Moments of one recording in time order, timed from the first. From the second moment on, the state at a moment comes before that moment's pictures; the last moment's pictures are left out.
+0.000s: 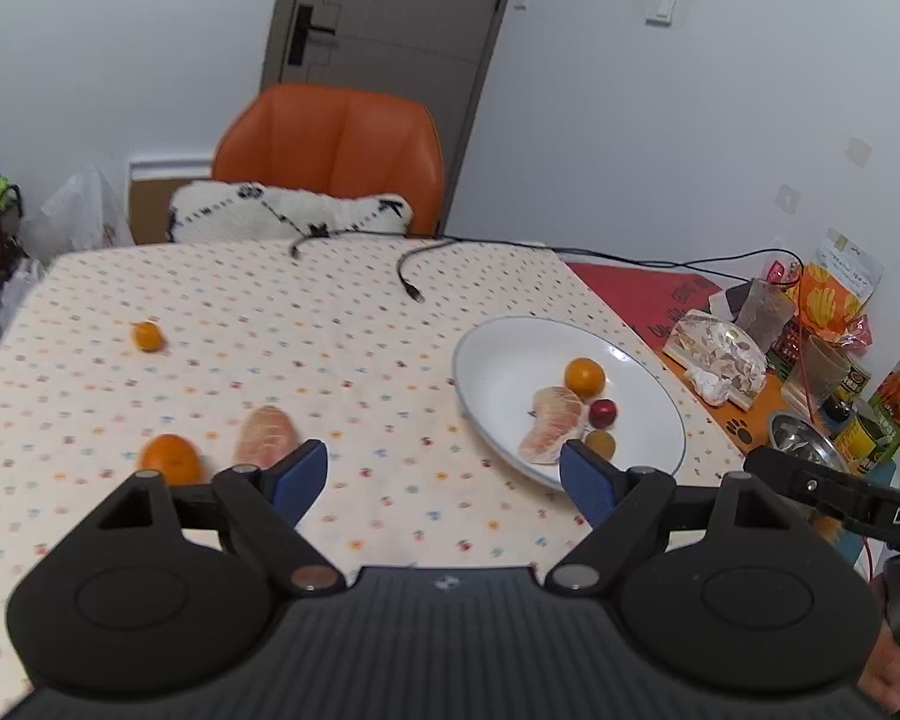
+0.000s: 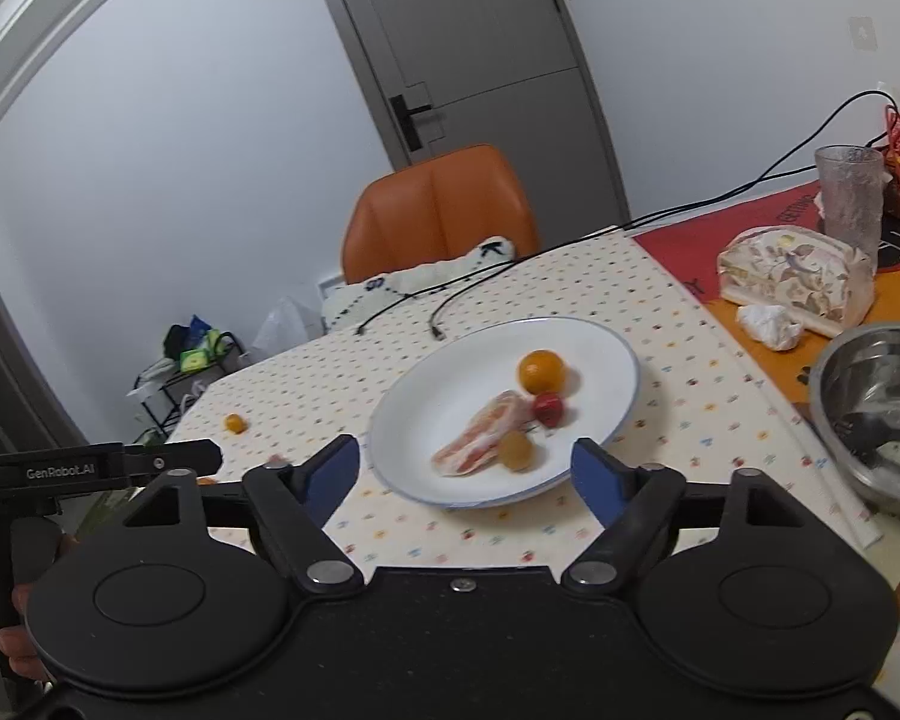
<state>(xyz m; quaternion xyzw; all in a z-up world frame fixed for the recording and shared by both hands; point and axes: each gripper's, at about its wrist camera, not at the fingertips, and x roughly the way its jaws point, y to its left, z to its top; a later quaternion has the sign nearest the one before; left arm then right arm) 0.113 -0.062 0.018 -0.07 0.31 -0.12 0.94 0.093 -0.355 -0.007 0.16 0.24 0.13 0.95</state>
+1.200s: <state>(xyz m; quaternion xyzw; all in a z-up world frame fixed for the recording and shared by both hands) 0.025 0.092 0.013 -0.13 0.26 -0.02 0.96 0.068 -0.256 0.008 0.12 0.24 0.21 0.94</state>
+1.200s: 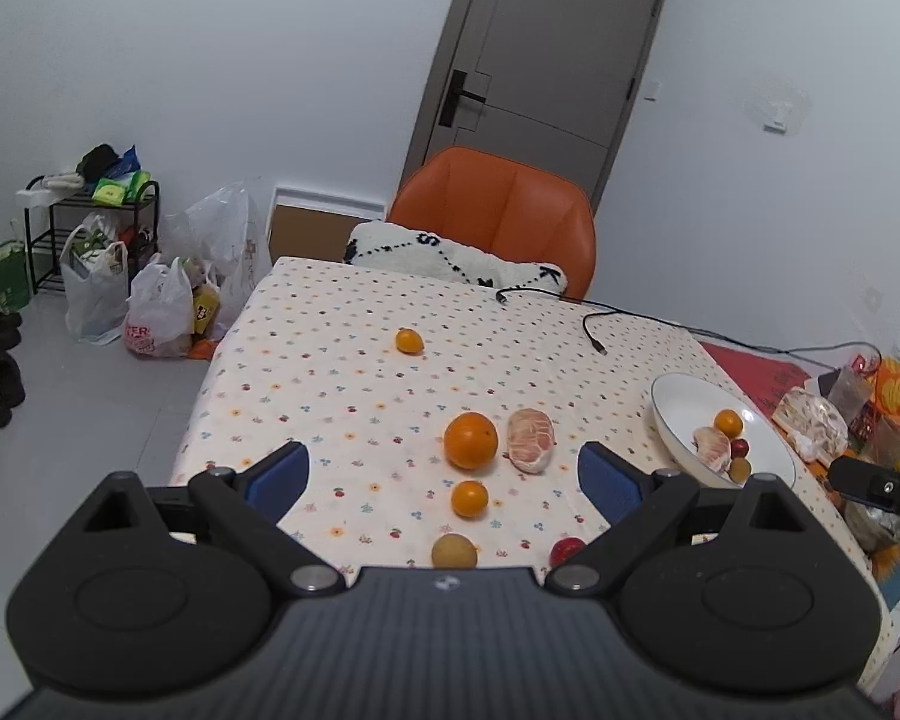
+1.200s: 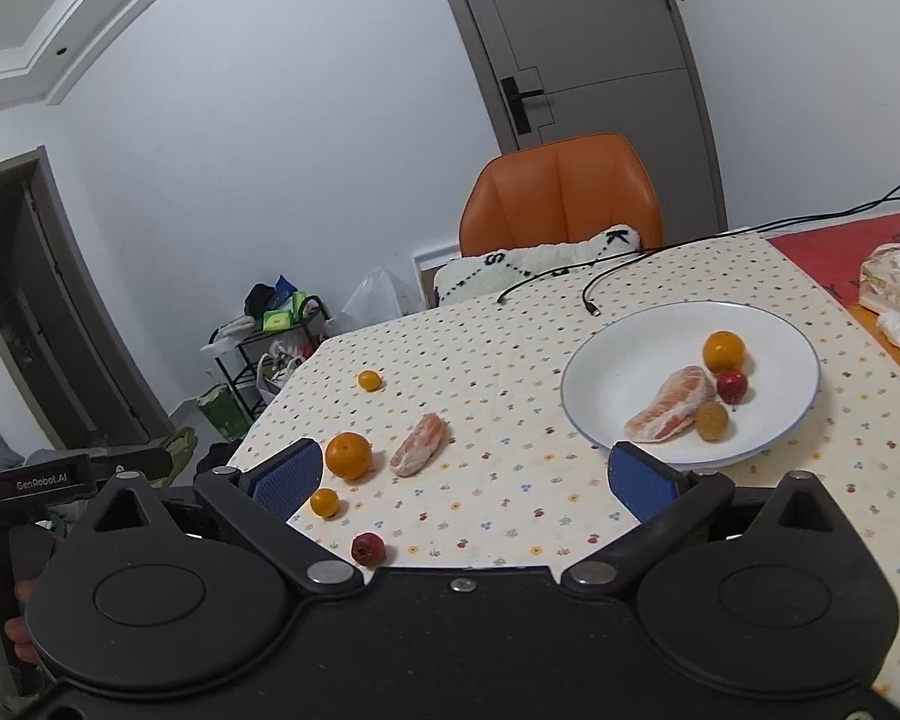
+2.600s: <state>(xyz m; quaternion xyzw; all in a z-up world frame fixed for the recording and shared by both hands) 0.082 0.084 -0.060 -0.15 0.30 -0.02 0.94 0.115 -0.160 -0.063 0.07 0.33 0.30 0.89</state>
